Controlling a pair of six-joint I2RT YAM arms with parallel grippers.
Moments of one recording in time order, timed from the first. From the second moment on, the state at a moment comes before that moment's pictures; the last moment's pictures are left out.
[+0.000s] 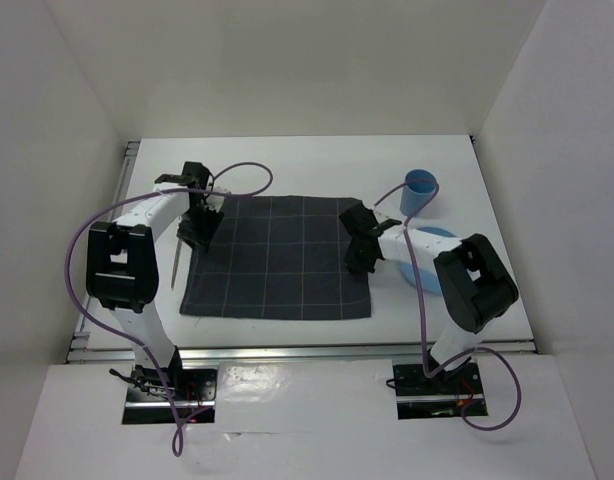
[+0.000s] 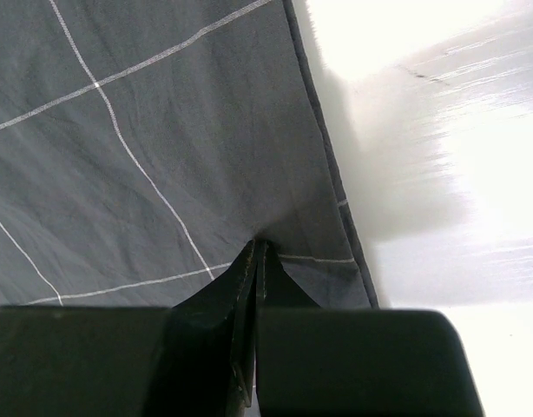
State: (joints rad) left arm -0.08 1.83 1.36 -0.90 -0.02 0.25; right arm 0.53 1.70 0.97 -0.47 0.18 0.90
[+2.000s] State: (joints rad) left arm -0.07 1.81 1.30 -0.90 0.03 0.23; right arm 0.24 1.64 1.00 -0.69 0.30 0.51
